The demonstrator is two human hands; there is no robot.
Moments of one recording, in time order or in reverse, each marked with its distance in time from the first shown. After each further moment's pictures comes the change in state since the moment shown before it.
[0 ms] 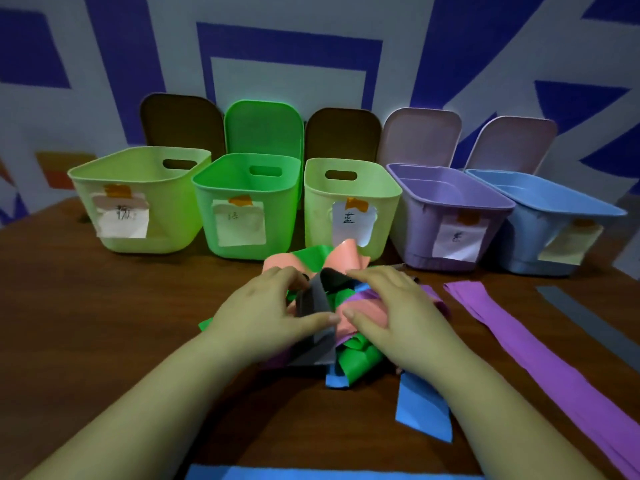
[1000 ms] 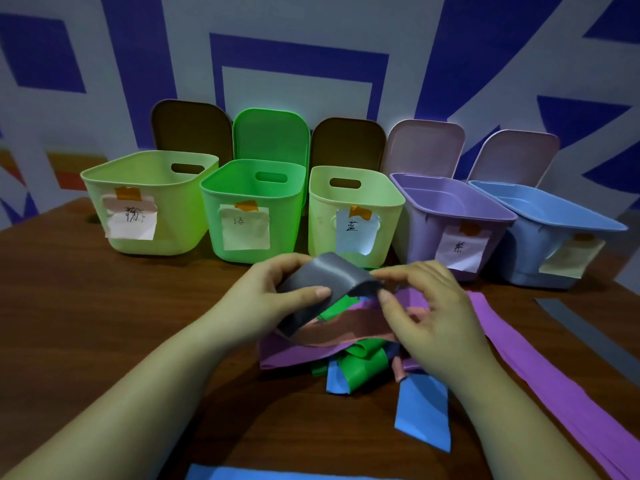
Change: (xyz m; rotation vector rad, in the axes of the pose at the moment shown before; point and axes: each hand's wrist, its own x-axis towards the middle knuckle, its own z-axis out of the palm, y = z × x) left_hand 0.004 0.006 -0.015 -0.917 -0.047 0.025; right_hand -0.010 0.001 -0.020 0.234 0.435 -0.188
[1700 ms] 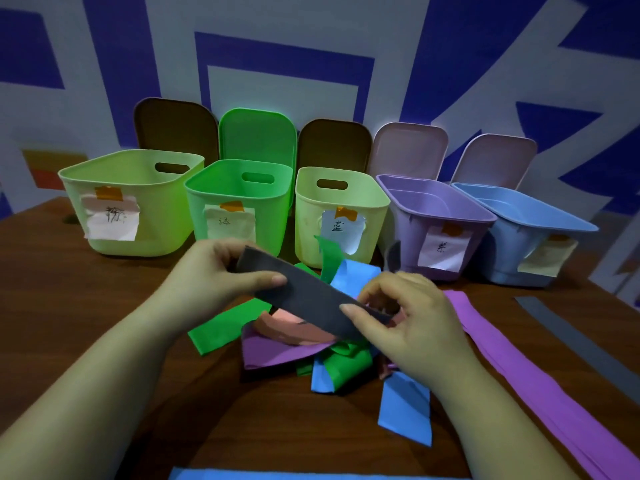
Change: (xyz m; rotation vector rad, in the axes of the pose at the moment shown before) left_hand -0.004 0.018 -0.028 0.205 0.162 0.041; right_hand 0.000 -0.005 0.000 -0.134 -0.029 -0.051
